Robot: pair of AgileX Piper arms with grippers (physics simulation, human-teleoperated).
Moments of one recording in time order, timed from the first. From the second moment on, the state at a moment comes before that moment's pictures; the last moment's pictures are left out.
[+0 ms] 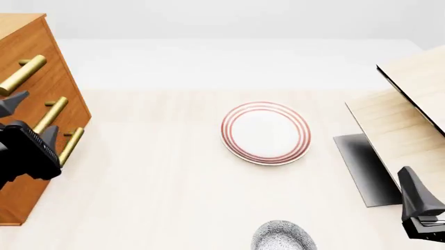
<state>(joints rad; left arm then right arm) 0.07 0.90 -0.28 -0.47 1.35 0.00 0.03 -0.01 -0.02 0.00</state>
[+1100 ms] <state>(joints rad) 0.23 1.09 -0.40 -0.60 1.44 0.00 0.03 -0.01 -0.02 0.00</state>
